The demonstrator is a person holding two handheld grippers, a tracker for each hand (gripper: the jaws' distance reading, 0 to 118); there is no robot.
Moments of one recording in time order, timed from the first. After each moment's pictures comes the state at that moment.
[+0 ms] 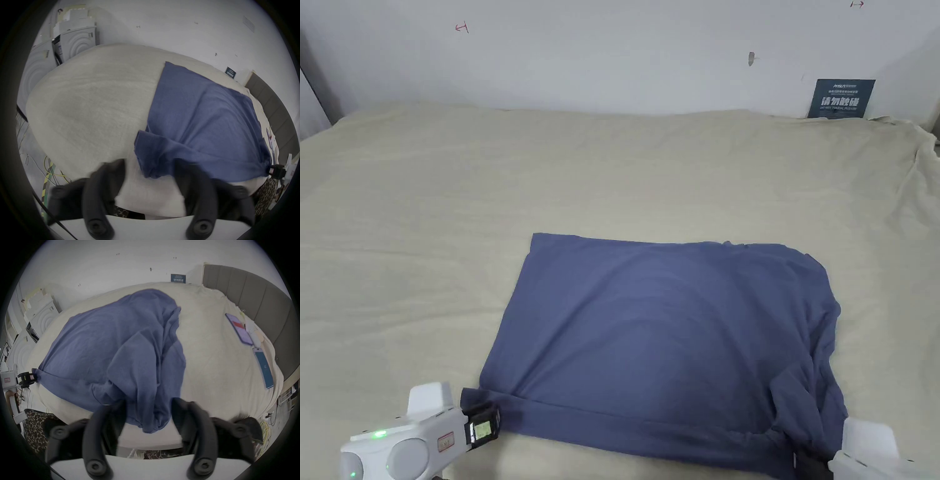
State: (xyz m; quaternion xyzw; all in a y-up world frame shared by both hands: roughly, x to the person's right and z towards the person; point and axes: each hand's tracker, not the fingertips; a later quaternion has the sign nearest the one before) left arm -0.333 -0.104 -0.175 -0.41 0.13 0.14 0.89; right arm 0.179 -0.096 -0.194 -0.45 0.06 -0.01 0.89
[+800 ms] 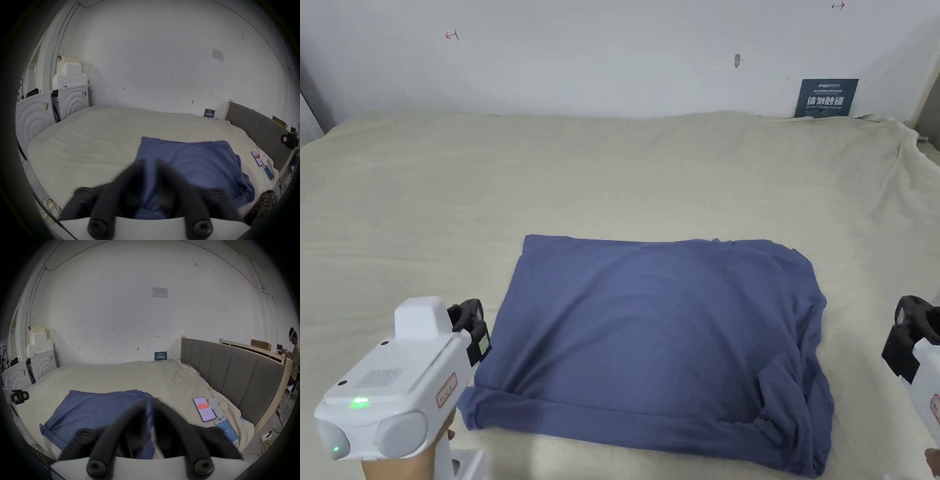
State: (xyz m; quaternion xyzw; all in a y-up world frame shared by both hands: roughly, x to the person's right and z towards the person) left arm -0.278 0.014 -0.170 -0.18 0.07 0.05 0.98; right arm 0.202 0.048 -0.175 -0.14 -0.01 -0.01 0.99
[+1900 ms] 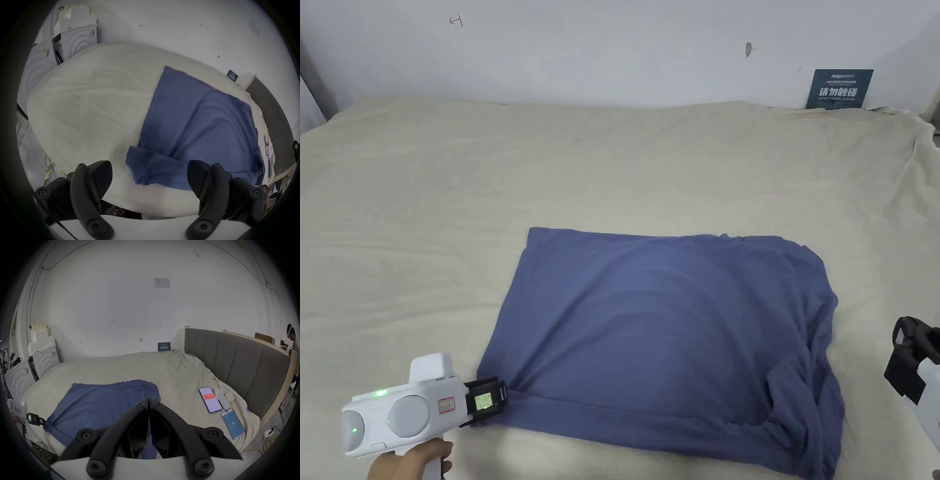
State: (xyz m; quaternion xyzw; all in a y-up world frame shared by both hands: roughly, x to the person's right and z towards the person) left arm -0.337 -0.093 -0.203 -0.45 0.12 0.15 0.87; right arm 0.206 0.024 -0.189 -0.18 0.01 -0.02 0.98
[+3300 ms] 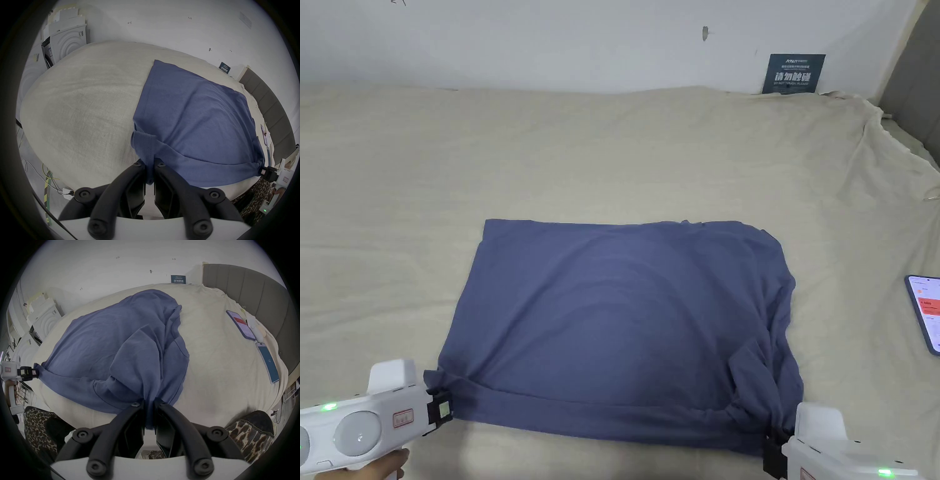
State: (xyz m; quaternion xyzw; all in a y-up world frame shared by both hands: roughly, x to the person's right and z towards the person) left arm -0.328 -0.096 -0.205 -0.45 0.07 0.13 0.88; right arm 0.182 -0.124 -0.188 -0.45 0.07 -0.03 0.89
